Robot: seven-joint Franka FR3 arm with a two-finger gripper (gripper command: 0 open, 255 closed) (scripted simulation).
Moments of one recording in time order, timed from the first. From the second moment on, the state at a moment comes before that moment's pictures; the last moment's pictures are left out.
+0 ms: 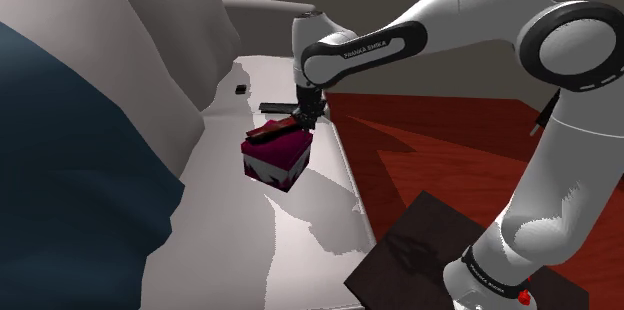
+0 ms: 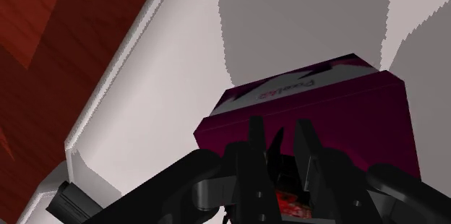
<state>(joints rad) -0.12 0.20 0.31 -1.88 -0.19 2.02 0.30</state>
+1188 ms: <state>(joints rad) -0.14 0.30 0.29 -1.94 -0.24 2.18 0.31</state>
